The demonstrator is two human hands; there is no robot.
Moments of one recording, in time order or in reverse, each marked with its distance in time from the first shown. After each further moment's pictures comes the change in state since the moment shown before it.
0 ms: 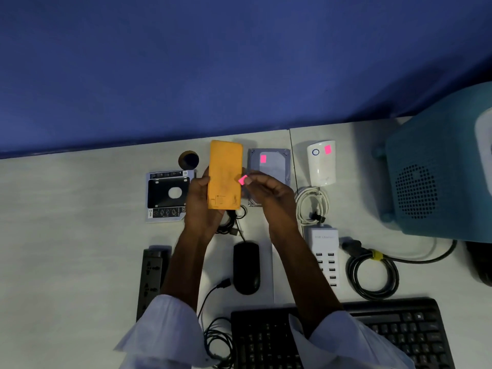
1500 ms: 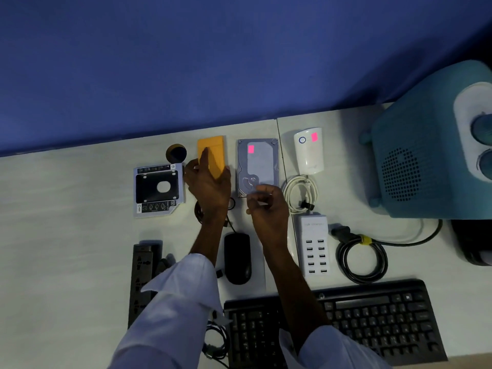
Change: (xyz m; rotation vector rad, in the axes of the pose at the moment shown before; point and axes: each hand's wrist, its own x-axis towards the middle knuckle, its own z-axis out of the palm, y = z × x) left_hand 0.046 -0.046 0.009 1.272 0.539 0.516; right_hand -0.024 0.053 -0.020 -0.321 0.288 -0.104
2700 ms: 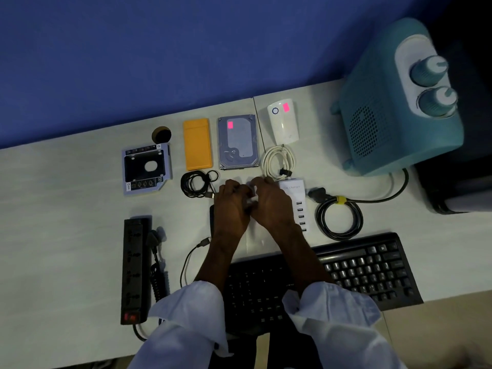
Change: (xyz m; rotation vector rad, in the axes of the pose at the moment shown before) left_hand -0.143 -0.006 -0.008 0.227 -0.379 0.473; right_hand -0.017 0.021 -0.074 -0.824 -0.378 -0.228
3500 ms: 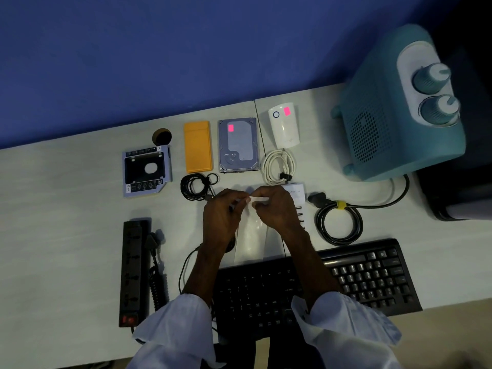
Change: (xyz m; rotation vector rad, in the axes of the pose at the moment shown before) left_hand -0.005 -0.004 -0.016 -0.384 0.066 -0.117; right_hand 0.009 0.020 0.002 0.322 0.010 0.100
